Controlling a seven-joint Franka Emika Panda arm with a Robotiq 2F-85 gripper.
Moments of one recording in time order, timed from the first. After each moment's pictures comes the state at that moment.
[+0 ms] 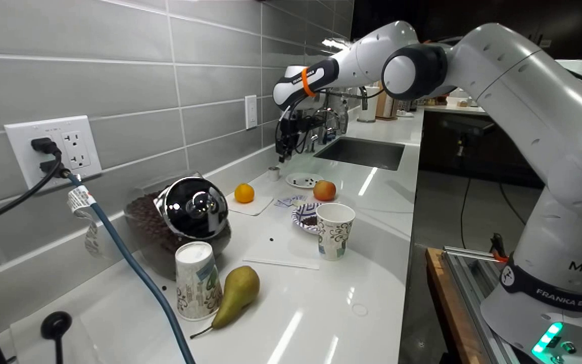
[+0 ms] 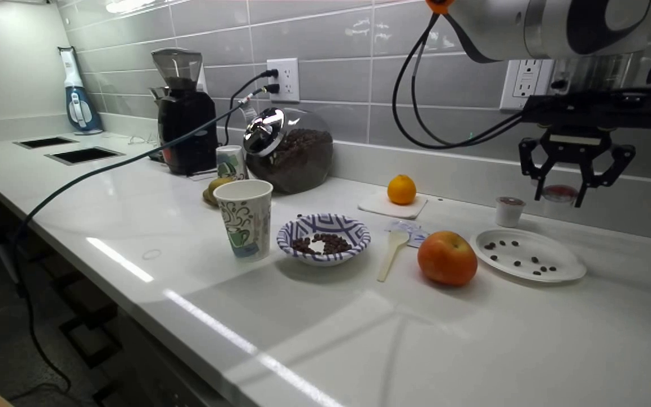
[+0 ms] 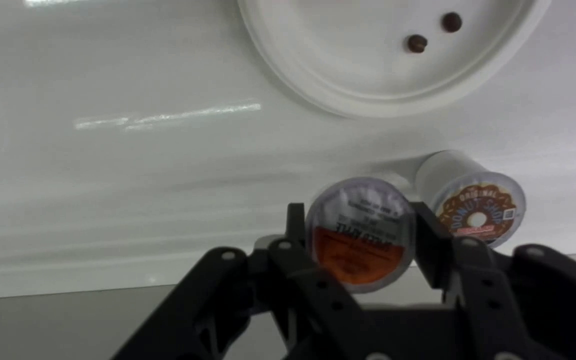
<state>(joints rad) -0.62 0.91 -0.10 -1.05 0.09 2.11 -0.41</state>
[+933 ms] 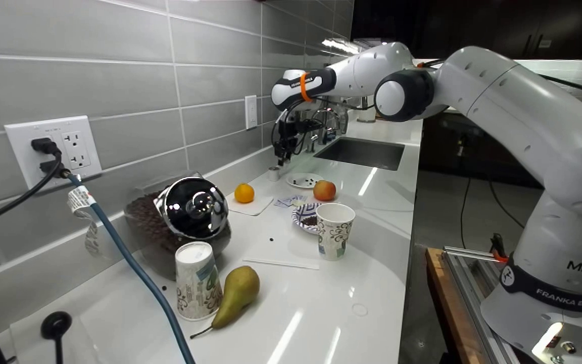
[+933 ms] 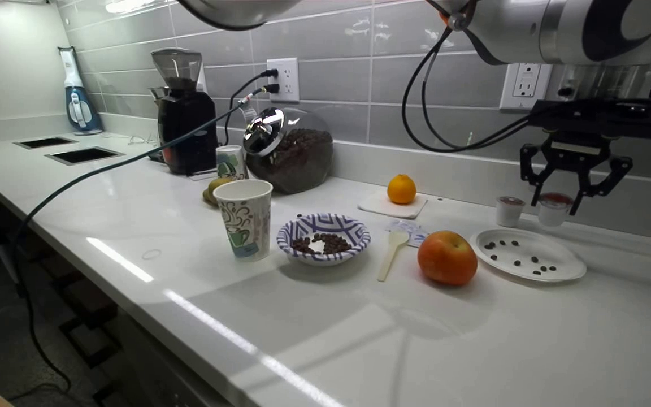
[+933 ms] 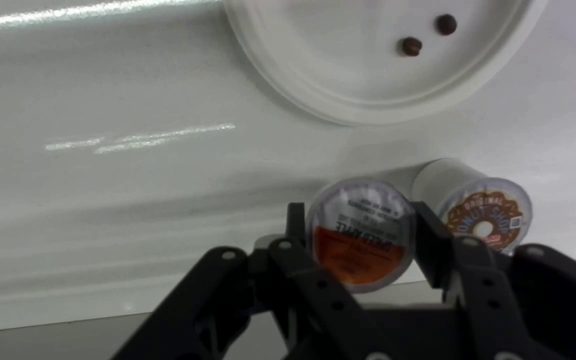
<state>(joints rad) -0.66 1.06 -0.06 -0.79 0.09 1.93 -0.41</state>
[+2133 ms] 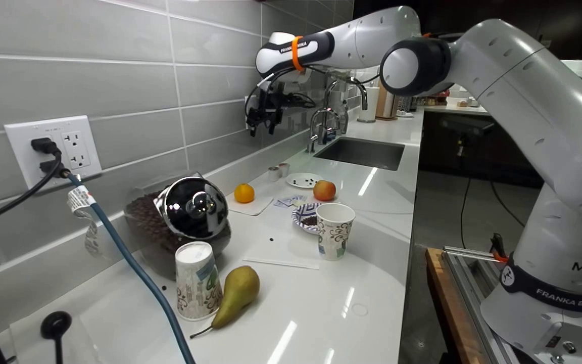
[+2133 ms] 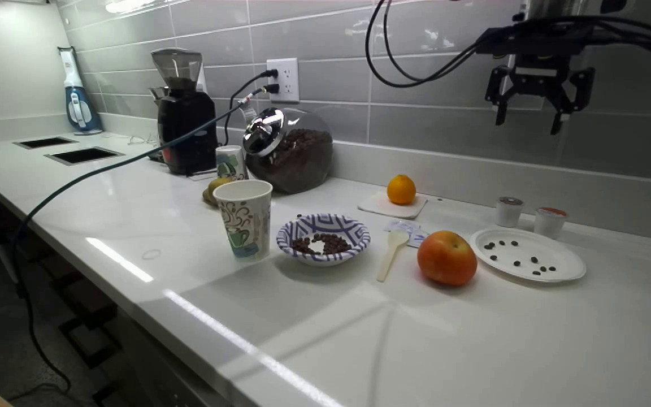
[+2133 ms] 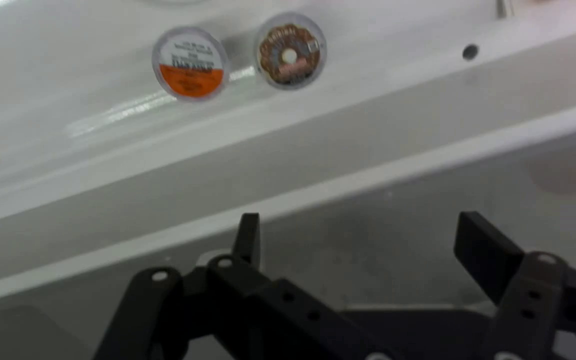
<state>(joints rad) -0.55 0.88 -0.05 -0.89 0.10 2.04 -0.09</state>
